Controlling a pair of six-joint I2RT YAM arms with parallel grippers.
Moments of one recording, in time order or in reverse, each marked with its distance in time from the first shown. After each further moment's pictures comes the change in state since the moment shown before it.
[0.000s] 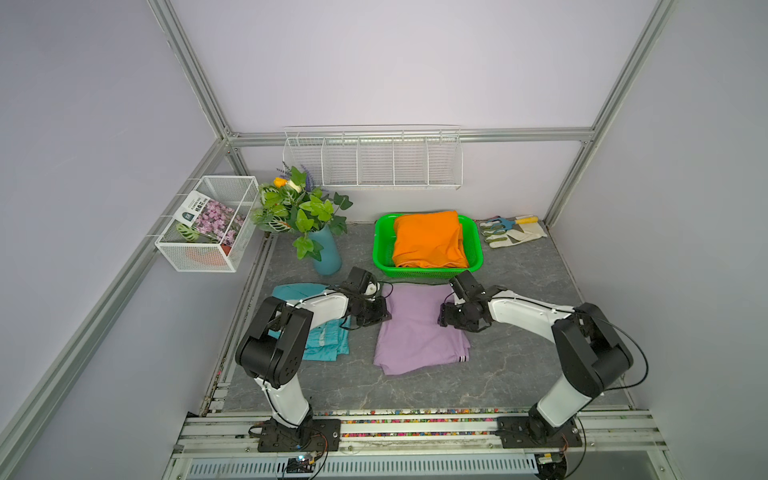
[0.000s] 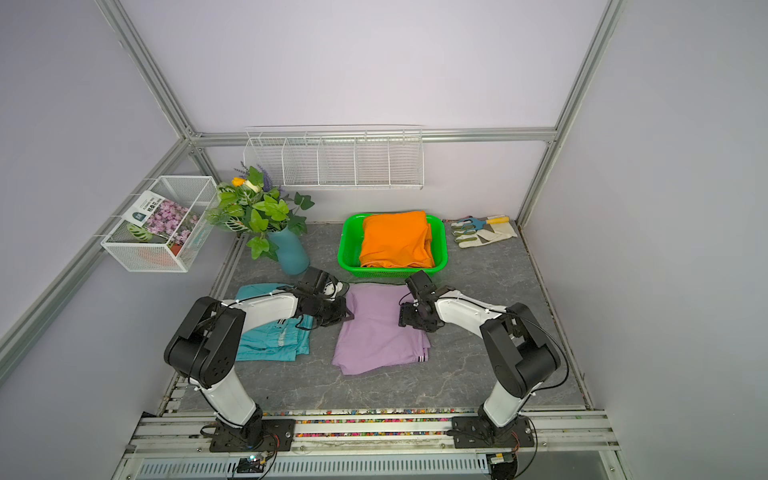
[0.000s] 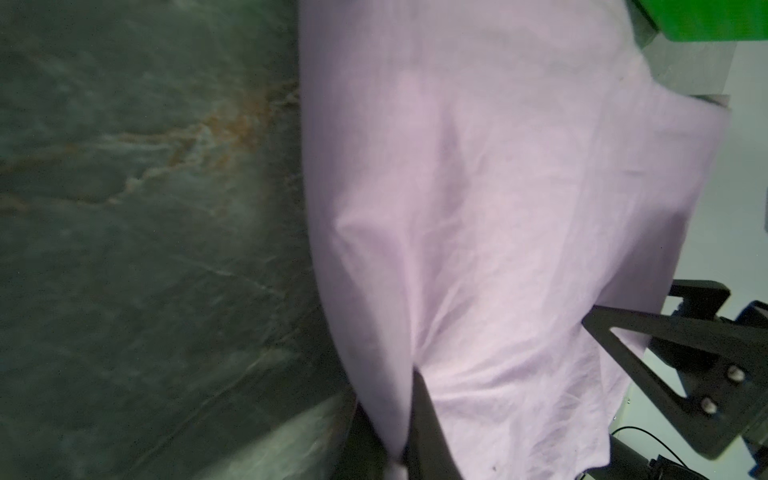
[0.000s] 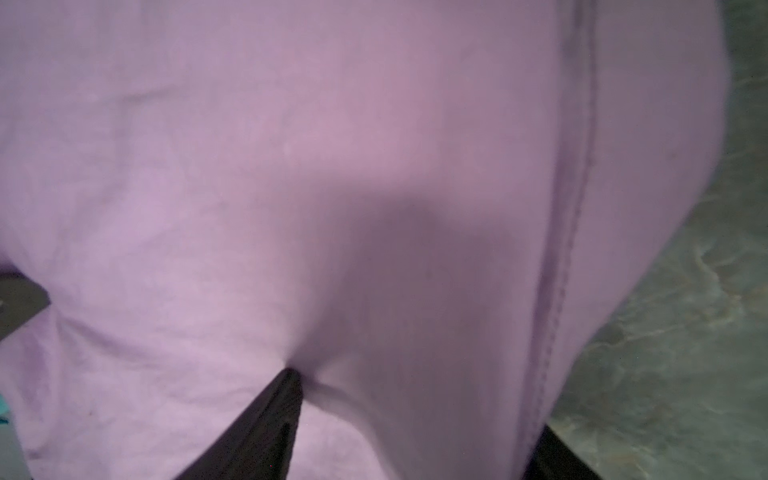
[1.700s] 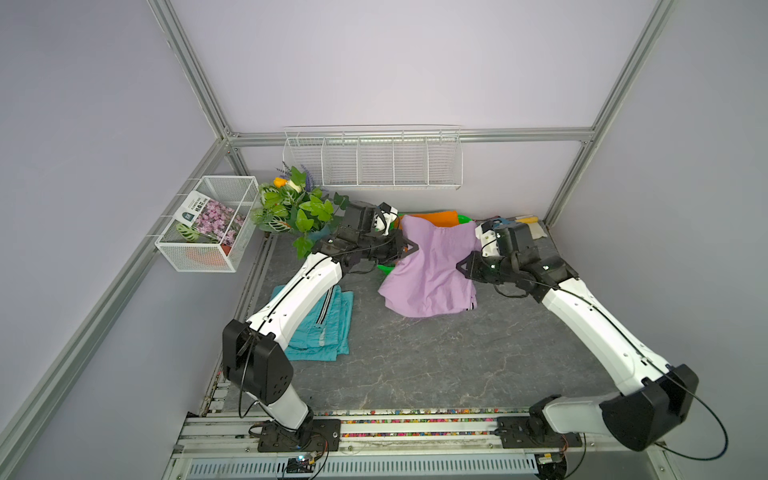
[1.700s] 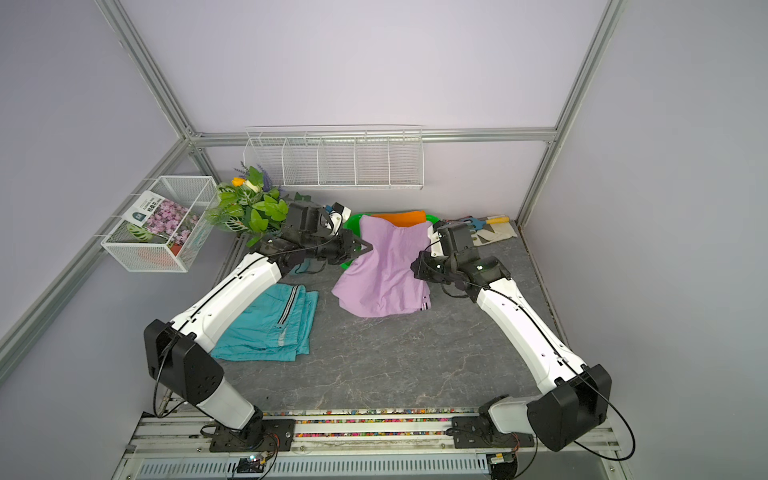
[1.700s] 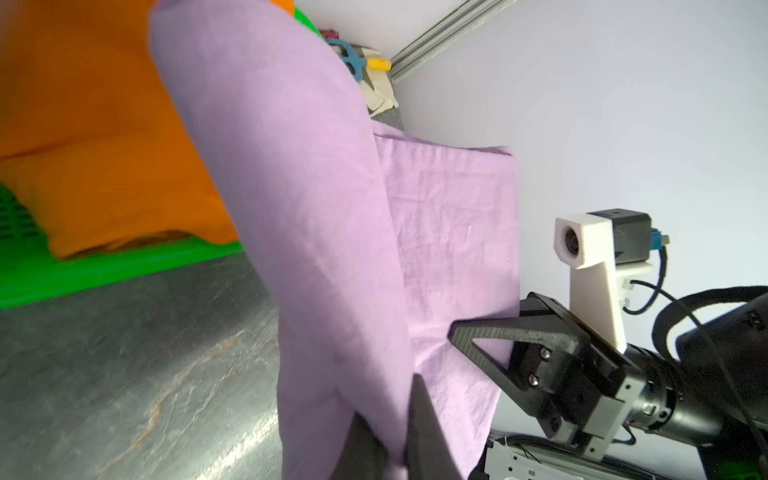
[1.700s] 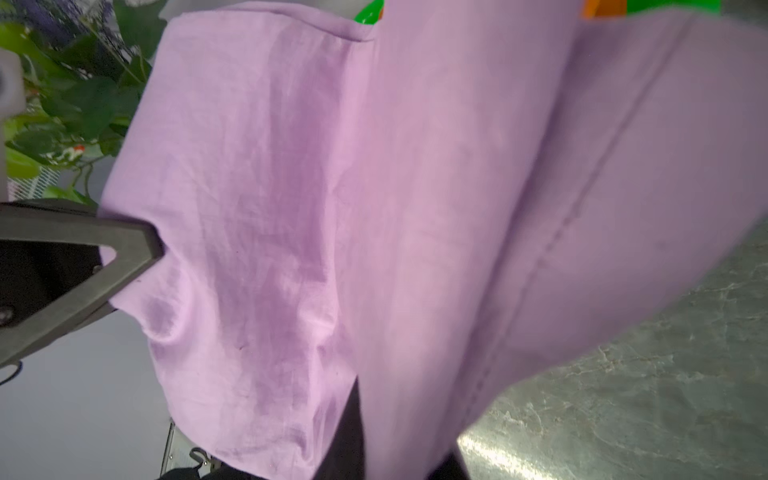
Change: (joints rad) left arm -0.057 -0.081 0.682 -0.218 0.132 -0.107; right arm -0.144 -0.315 0.402 -0.221 -0.121 -0.087
